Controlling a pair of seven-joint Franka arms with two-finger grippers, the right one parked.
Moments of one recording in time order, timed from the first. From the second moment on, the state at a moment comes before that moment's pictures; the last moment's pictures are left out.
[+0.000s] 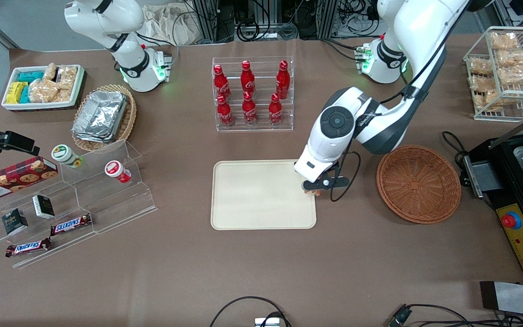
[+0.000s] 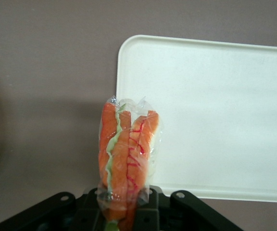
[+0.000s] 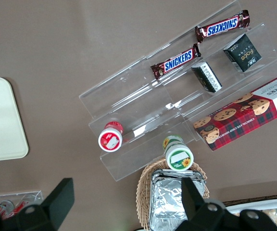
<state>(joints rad) -0.12 0.49 -0.55 -1.73 0.24 2.12 -0.83</state>
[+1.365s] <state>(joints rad) -0.20 0.75 -0.55 -1.57 0.37 2.12 -0.85</state>
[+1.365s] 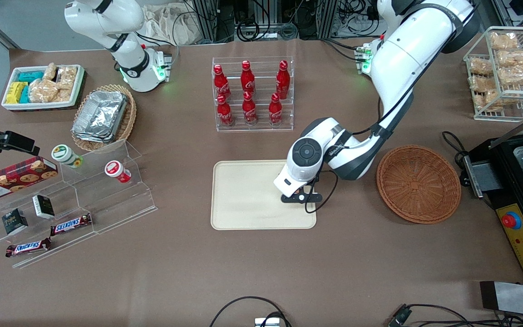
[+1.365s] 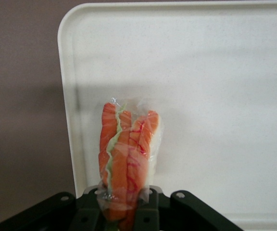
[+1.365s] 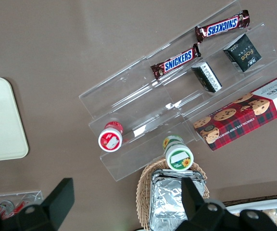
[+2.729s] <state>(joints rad) -0.15 0.74 -0.54 -1.46 0.43 2.12 -0.98</state>
